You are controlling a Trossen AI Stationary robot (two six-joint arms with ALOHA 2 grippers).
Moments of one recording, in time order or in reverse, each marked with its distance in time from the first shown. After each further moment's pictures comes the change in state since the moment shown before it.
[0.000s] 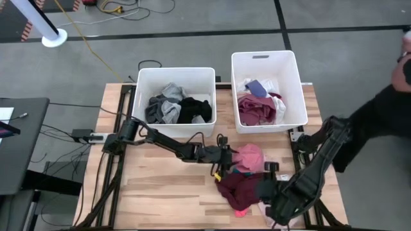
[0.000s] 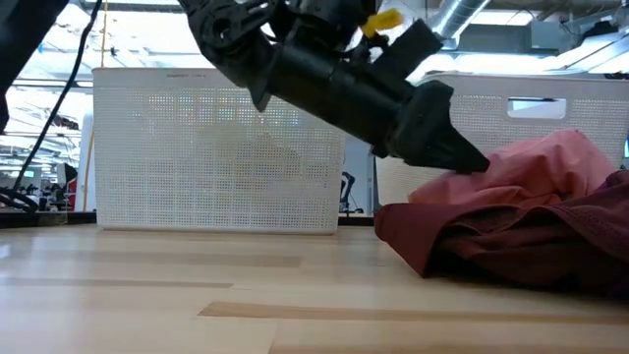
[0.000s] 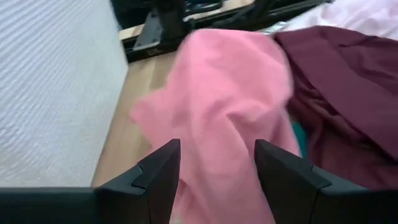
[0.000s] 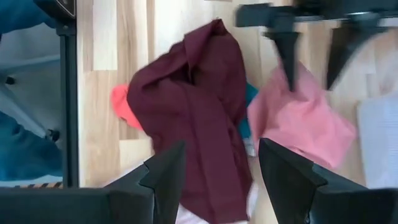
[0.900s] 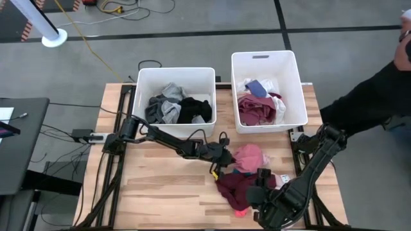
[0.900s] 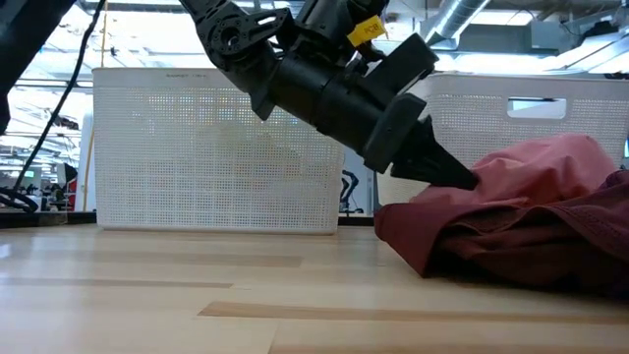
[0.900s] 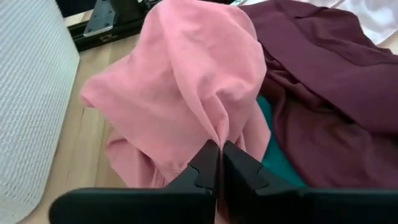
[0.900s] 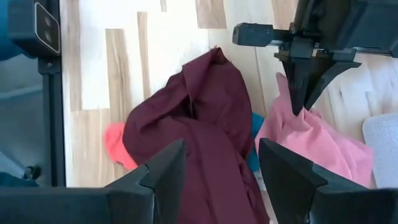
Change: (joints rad) left arm 0.036 -0.001 -0.001 -0.083 0.197 0.045; right arm -0.001 0.113 0.000 0.102 0.125 0.042
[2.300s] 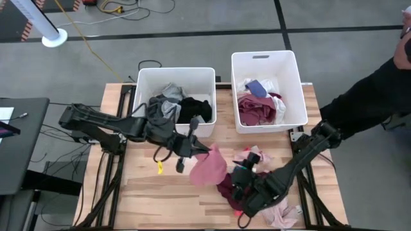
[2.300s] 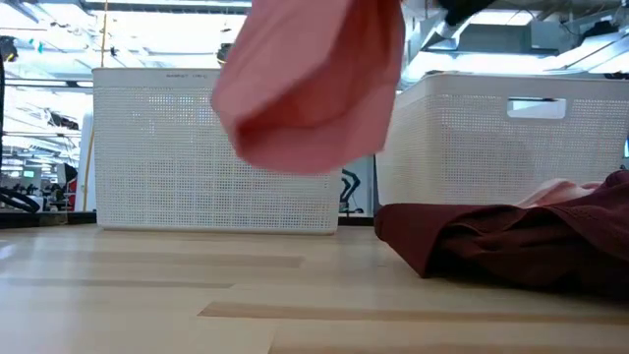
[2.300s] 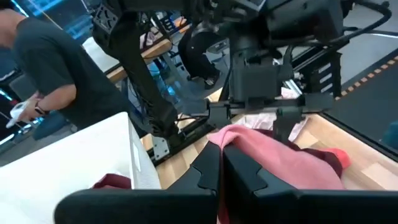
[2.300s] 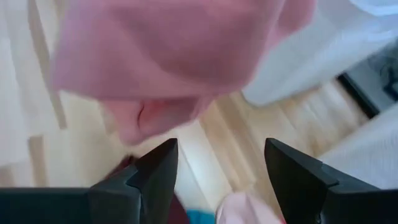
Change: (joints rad) left arm -0.093 -0.753 0.000 -0.536 0.020 0.263; right arm -0.161 -0.002 -0.111 0.182 0.363 0.029
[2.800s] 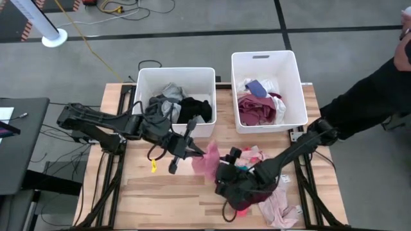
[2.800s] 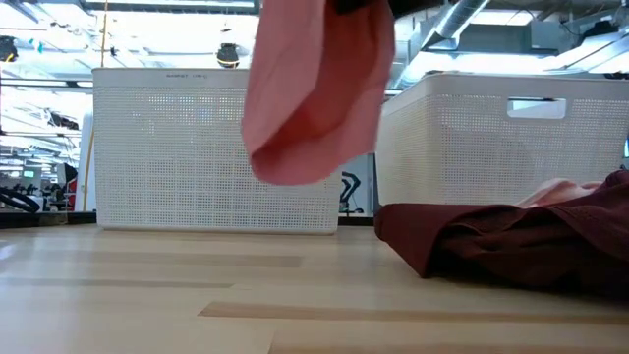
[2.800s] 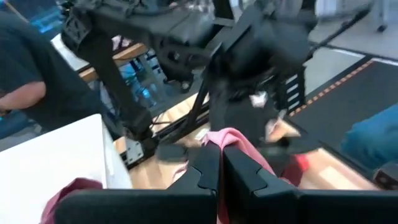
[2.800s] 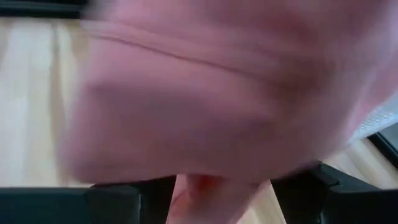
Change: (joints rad) left arm -0.001 -0.031 0.026 -0.086 0.100 -0.067; right arm -0.144 0.001 -0.119 0.557 0.014 -0.416
